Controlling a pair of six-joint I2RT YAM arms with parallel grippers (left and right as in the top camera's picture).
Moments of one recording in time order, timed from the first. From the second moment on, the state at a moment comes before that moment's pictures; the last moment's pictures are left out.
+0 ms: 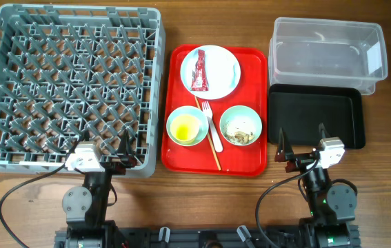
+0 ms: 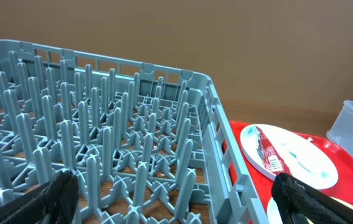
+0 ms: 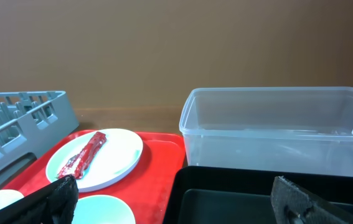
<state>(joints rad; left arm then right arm) 0.03 0.01 0.01 -0.07 0.08 -0.18 0.08 0.02 0.01 0.00 -0.04 0.08</state>
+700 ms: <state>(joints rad) 0.03 0.01 0.01 -0.06 0.10 -0.21 0.08 0.02 0.01 0.00 -0.06 0.17</state>
